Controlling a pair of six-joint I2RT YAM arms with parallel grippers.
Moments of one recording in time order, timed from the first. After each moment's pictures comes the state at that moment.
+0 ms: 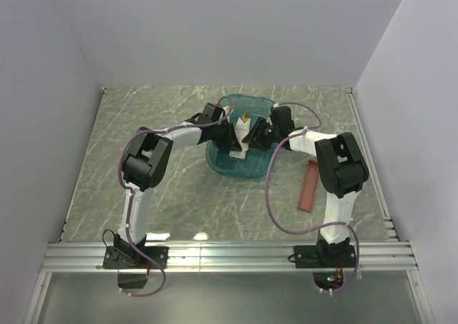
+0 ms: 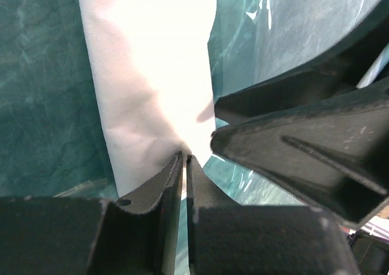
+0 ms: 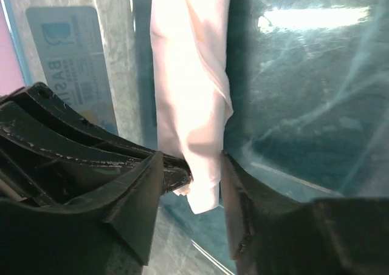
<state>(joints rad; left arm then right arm) -0.51 2.17 1.50 -0.16 0.47 -0.62 0.32 1.96 1.16 0.04 -0.40 0.79</state>
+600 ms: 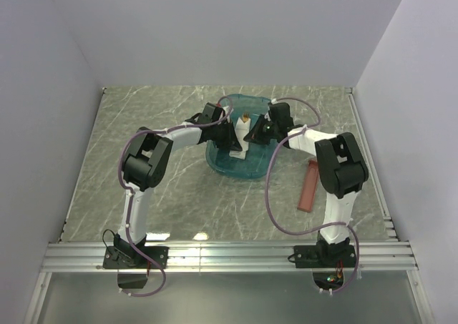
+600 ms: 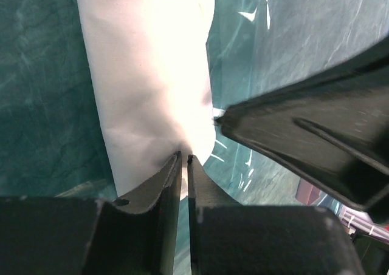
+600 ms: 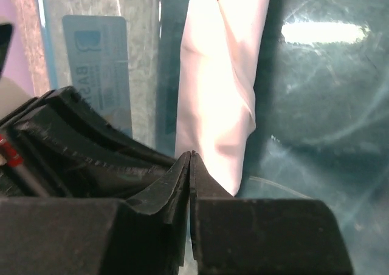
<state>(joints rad) -0.51 2.17 1.50 -0.15 0.48 -0.62 0.33 1.94 1.19 0.03 -0.39 0.75</state>
